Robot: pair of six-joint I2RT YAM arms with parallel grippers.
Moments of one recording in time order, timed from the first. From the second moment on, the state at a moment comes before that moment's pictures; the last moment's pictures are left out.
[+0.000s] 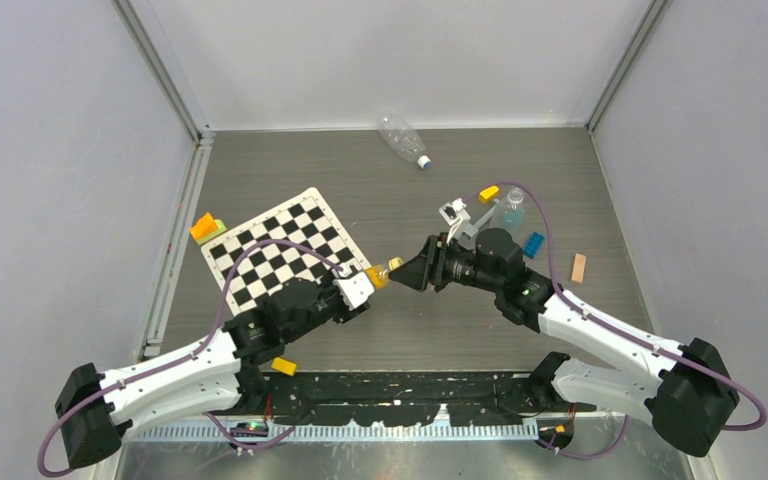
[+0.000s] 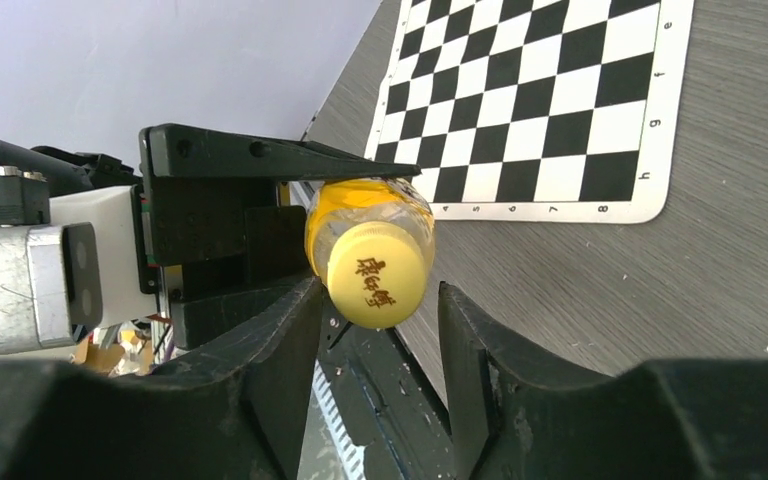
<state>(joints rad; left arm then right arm) -1.00 0.77 0.43 0.05 -0.13 0.32 0.74 1.02 0.61 0.20 -0.38 0.75</state>
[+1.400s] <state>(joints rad) -1.00 0.72 0.39 0.05 -0.13 0.31 0.69 1.08 0.62 0.28 -0.44 0.82</state>
